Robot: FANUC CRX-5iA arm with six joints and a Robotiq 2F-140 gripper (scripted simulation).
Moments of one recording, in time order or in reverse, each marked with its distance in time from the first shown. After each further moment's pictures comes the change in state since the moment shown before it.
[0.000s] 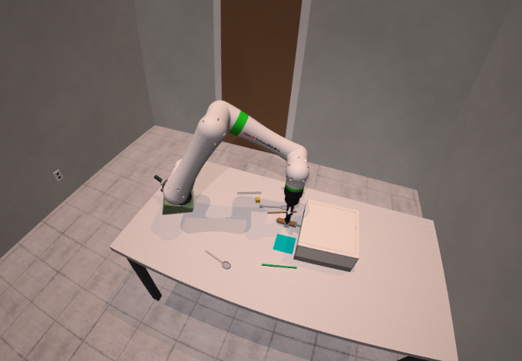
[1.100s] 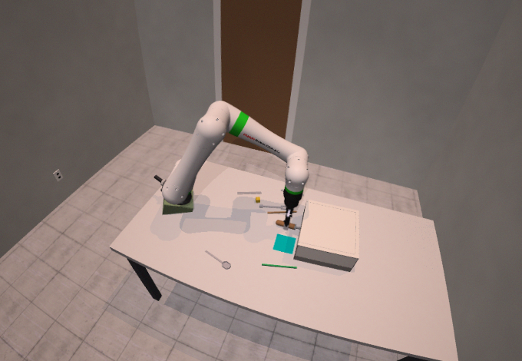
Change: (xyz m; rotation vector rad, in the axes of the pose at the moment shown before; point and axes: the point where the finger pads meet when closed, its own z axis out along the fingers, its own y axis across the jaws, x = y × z) arm 0.000 0.017 0.000 0.000 0.000 0.000
